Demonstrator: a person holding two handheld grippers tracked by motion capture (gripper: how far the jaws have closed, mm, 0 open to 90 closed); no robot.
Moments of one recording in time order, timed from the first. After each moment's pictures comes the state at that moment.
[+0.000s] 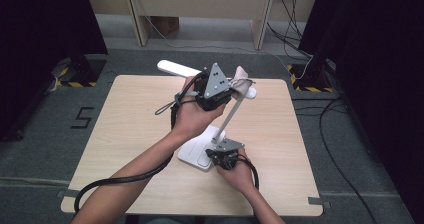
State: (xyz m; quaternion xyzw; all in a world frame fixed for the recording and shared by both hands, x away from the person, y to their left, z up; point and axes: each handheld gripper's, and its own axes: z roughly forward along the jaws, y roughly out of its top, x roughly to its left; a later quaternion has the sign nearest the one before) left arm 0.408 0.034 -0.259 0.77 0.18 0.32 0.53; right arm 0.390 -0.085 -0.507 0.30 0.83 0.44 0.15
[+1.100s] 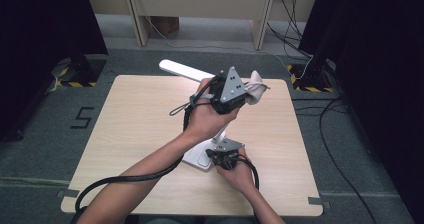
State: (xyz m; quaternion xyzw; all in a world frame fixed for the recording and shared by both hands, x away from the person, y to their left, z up) left arm 0.403 0.003 -0.259 0.78 0.15 0.31 0.53; right arm 0.390 -0.086 -0.507 0.30 0.83 0.44 0.15
